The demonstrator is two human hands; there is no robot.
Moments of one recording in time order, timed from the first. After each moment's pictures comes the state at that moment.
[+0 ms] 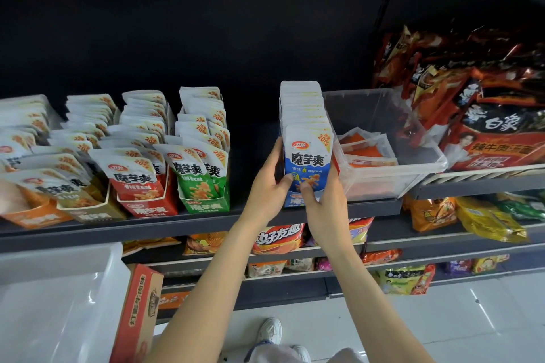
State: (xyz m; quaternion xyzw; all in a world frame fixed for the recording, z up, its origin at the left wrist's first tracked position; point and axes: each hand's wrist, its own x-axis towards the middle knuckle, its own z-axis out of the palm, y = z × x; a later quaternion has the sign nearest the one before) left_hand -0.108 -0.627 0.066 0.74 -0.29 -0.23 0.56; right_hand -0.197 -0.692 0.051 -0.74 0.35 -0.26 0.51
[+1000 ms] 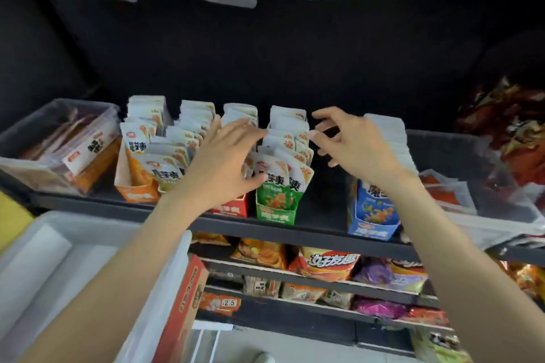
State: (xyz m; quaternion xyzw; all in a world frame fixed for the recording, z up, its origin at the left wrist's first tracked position) left_hand -0.018 -0.476 0.158 0.89 -0.43 0.13 0.08; right_hand -0.096 -0.690 0.174 -0.92 0.07 -0.16 0.36
